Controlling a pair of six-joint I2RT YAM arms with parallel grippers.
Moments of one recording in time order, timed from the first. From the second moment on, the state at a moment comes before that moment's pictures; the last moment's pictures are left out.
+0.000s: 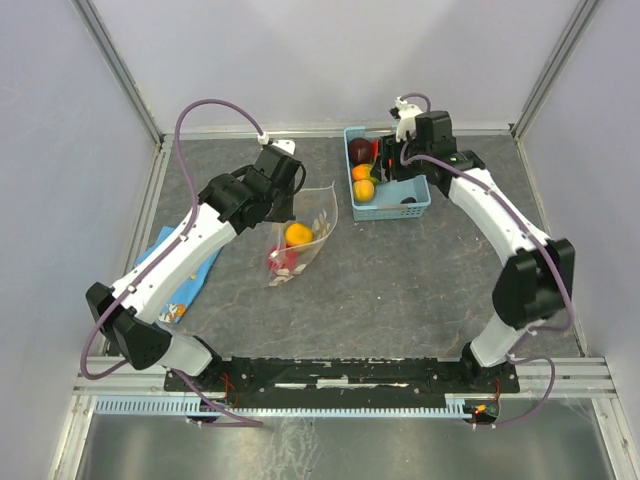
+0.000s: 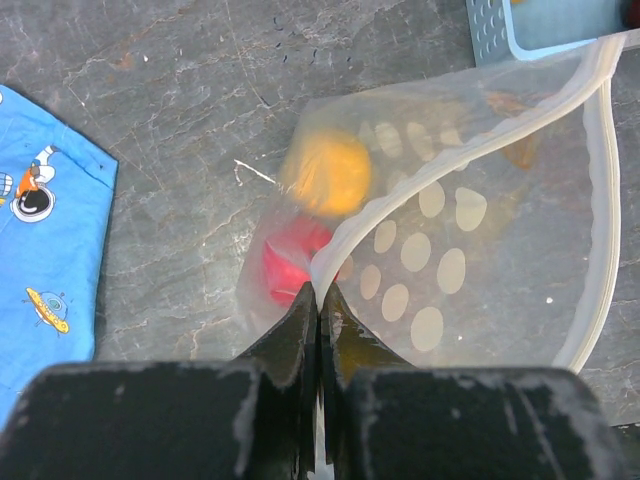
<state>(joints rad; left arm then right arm) -0.69 1.45 1.57 -1.00 -0.37 -0.43 0.33 1.63 1.52 -0.46 -0.25 0.13</state>
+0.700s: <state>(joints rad) -0.68 1.53 1.62 -1.01 -0.36 -0.43 0.29 2.20 1.85 -0.35 -0.22 -0.16</state>
